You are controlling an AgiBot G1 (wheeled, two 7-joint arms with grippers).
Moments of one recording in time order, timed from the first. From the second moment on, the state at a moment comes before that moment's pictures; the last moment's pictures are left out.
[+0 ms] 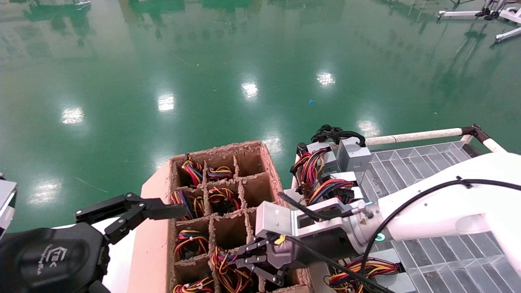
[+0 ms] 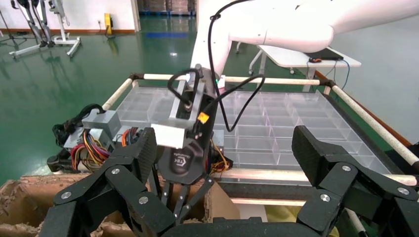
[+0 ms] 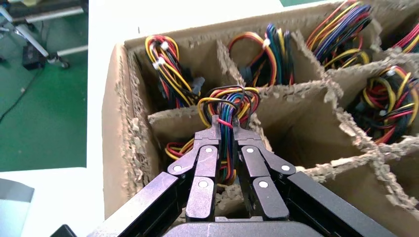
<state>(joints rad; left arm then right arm) -1.09 0.59 0.34 -1.27 0.69 1.47 -0.16 1.52 -1.13 -0.67 0.77 -1.40 -1.44 0.07</state>
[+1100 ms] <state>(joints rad) -1.09 0.59 0.34 -1.27 0.69 1.47 -0.15 1.77 -0.86 -0.40 0.75 -1.20 -1.41 -0.06</state>
